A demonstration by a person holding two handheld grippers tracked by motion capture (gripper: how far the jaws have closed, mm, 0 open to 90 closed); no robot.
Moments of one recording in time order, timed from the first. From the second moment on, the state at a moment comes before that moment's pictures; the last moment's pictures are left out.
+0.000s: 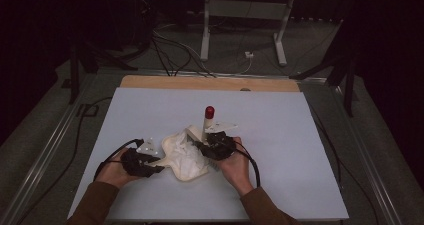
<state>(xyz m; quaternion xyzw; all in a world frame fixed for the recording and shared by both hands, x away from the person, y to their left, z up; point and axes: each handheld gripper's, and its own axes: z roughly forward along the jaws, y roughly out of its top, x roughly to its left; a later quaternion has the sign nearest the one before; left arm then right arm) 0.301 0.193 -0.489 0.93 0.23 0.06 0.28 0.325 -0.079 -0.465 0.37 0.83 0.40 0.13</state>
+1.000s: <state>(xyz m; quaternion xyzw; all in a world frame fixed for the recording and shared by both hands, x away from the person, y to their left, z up) 0.296 0.189 -0.499 0.93 0.23 0.07 0.29 0.324 -0.072 -0.456 0.36 0.82 0.41 0.13</state>
